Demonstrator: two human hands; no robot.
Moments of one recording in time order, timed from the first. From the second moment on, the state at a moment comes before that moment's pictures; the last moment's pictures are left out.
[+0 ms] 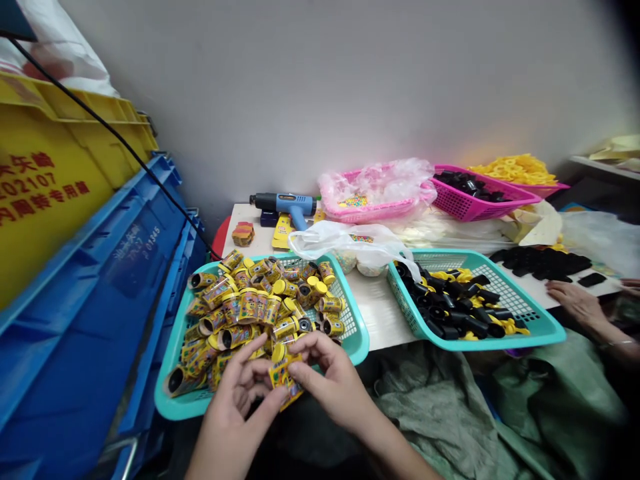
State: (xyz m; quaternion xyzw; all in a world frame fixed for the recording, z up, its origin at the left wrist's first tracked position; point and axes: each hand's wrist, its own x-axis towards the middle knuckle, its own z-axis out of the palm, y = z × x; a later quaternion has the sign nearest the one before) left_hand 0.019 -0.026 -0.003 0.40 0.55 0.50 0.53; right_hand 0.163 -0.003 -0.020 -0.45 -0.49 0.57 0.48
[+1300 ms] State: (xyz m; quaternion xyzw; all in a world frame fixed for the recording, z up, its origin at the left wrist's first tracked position) left_hand -0.020 0.008 -0.033 0.50 0.59 0.46 0.45; right_hand 0.247 0.094 -0.020 -0.51 -0.85 0.09 -0.09
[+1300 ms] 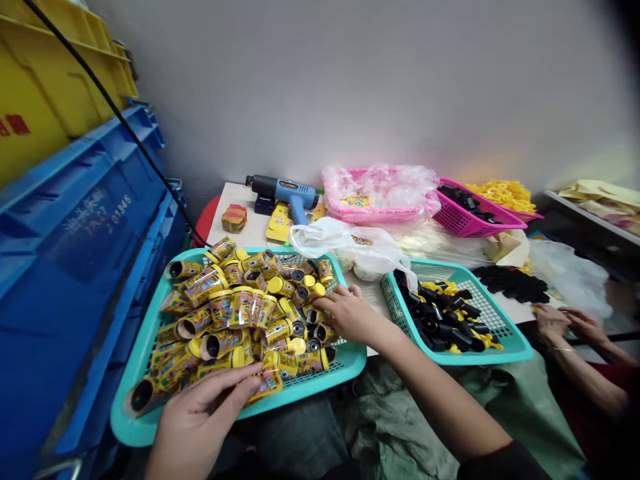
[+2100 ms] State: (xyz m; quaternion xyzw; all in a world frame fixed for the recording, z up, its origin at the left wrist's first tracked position) left_hand -0.030 0.015 -0.045 0.56 0.57 0.44 0.40; right_hand 0.246 0.113 -0.007 -0.50 -0.85 0.11 -0.14
